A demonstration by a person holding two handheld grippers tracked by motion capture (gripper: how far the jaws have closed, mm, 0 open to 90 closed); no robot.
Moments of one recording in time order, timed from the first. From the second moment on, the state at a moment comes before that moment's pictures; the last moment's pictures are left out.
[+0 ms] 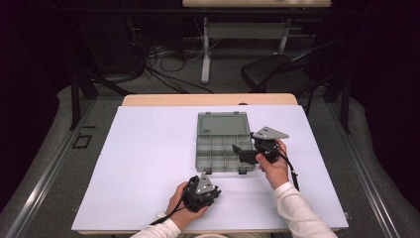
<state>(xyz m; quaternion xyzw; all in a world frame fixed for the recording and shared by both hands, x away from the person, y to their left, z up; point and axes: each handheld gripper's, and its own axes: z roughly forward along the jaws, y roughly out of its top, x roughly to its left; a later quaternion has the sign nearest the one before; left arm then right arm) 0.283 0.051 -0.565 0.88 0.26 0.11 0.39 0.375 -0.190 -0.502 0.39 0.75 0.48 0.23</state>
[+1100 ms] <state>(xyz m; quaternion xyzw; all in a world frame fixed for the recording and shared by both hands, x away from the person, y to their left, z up) 0.321 0.086 -0.509 0.82 0.32 0.09 0.46 0.377 -0.196 -0.501 0.41 0.74 0.48 0.23</state>
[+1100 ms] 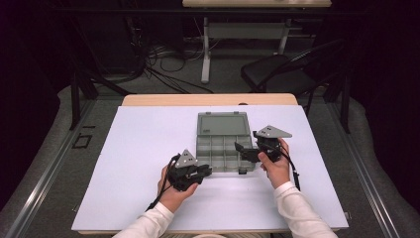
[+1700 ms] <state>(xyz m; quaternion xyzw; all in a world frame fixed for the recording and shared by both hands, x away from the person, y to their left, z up) 0.374 0.075 -0.478 0.82 0.35 0.11 0.44 0.379 -0.201 -0.500 0.42 0.73 0.49 0.23</state>
